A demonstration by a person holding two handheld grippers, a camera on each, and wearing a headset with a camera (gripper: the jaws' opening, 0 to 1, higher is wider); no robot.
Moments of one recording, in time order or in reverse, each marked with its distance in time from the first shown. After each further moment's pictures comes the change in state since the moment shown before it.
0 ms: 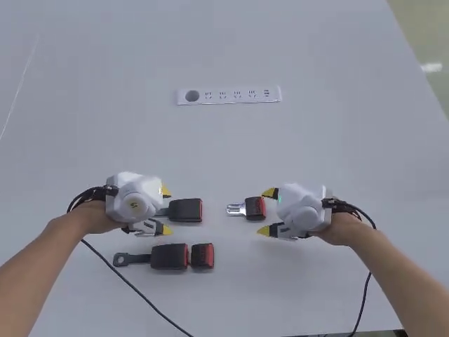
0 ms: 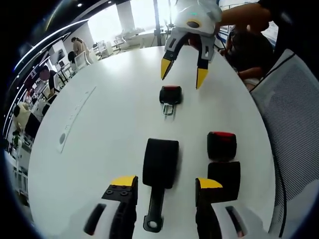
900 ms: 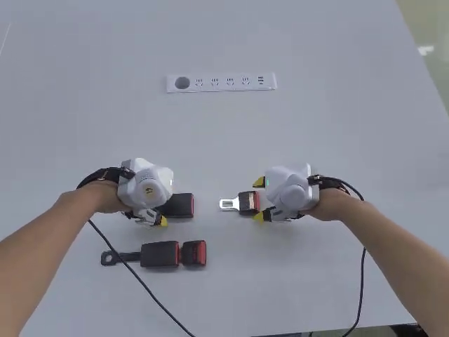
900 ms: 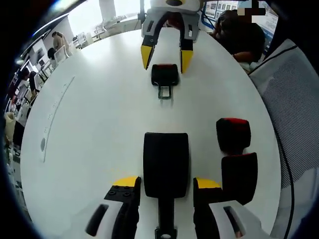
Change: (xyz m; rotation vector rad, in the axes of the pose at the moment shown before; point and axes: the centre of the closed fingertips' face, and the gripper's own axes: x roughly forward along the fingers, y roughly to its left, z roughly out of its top) left arm 0.039 0.009 -0.012 0.074 0.132 -0.135; right arm 0.026 -0.017 -0.014 -0.053 0.065 0.116
